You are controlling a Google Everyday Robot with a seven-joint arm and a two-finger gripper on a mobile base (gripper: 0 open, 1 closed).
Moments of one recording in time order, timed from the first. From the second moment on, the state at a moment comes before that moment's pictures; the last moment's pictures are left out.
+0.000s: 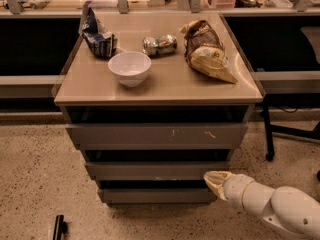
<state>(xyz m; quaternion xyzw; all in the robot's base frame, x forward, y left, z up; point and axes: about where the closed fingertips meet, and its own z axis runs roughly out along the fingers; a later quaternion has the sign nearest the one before) 0.468 -0.168 0.567 -0.33 0.82 0.16 0.45</state>
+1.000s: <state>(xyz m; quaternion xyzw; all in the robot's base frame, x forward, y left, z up) 0.503 -0.180 0.542 -0.31 0.81 0.18 0.47</state>
